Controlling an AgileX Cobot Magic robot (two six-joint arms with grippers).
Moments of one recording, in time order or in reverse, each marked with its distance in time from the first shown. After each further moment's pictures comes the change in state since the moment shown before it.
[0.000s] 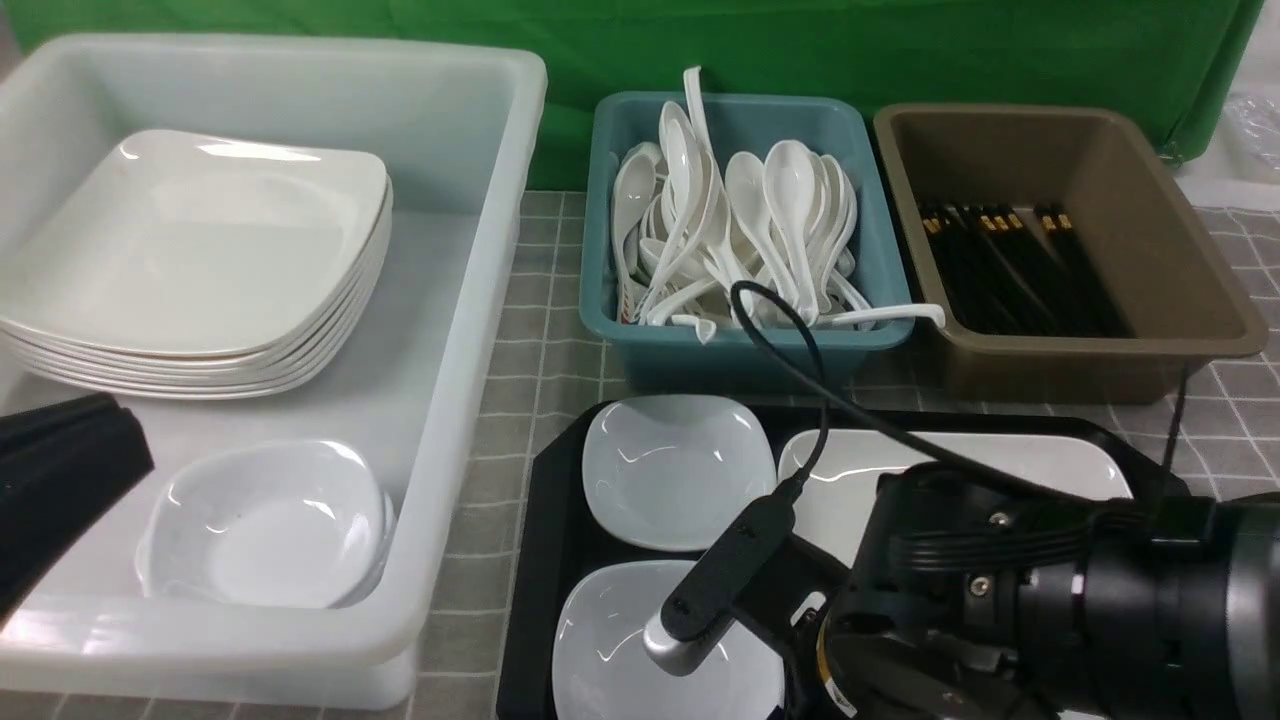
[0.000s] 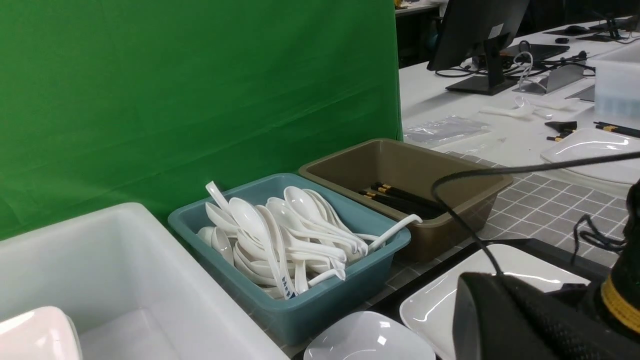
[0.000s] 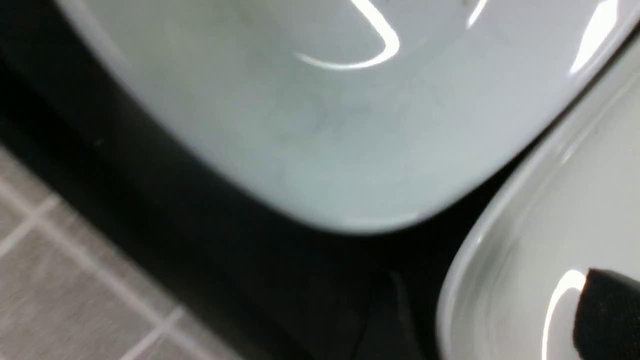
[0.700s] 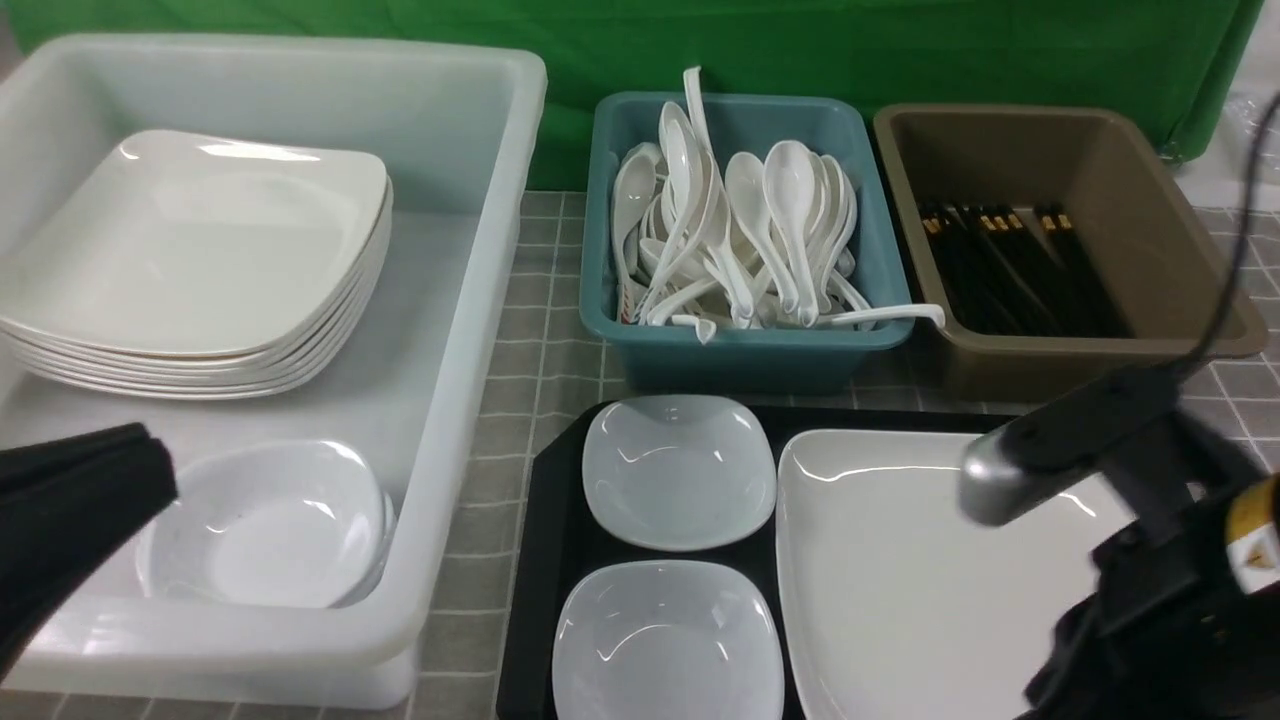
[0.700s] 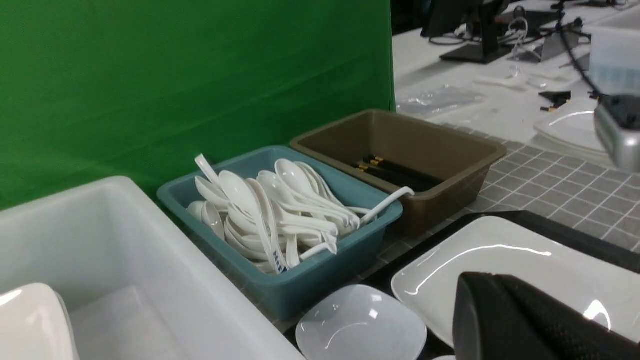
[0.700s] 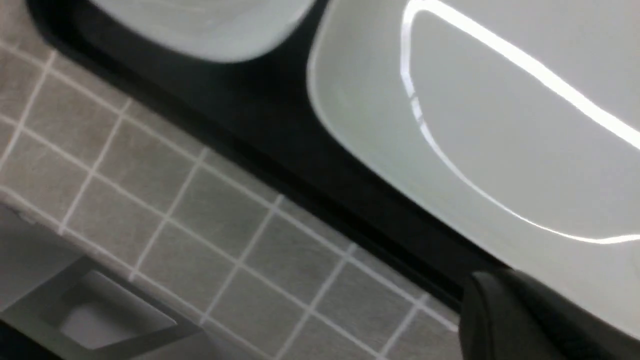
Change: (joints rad) right arm -0.233 -0.448 0.065 0.338 0.233 -0.196; left arm 0.000 -0.011 -0.001 0.002 0.044 -0.002
